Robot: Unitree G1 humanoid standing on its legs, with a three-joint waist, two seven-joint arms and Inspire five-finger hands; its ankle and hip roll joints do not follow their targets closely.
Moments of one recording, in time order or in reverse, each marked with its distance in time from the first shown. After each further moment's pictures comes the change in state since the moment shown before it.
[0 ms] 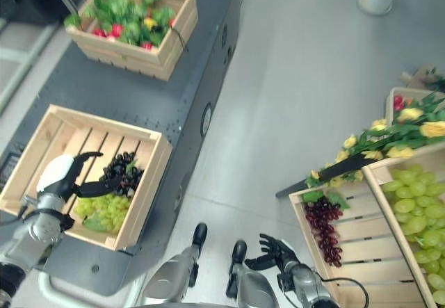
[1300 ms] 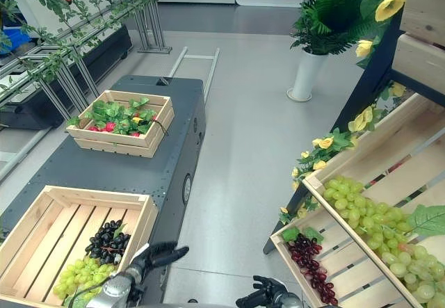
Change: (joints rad) left arm 0.192 -0.592 -0.171 0.229 -0.402 0.044 -0.214; right arm 0.091 0.152 -0.041 0.185 -0.118 0.139 -0.014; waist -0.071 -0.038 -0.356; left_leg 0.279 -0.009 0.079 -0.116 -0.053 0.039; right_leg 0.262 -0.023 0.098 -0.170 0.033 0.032
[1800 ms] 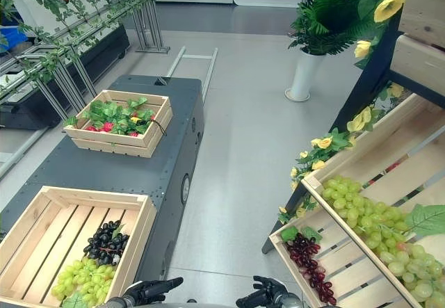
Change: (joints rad) left arm 0.031 -0.052 0.035 0.336 -0.061 0.121 -0.216; right arm -0.004 0.004 -0.004 0.021 -0.001 -0.005 0.000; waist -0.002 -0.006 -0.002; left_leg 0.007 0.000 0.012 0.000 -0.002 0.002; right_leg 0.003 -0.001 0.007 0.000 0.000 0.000
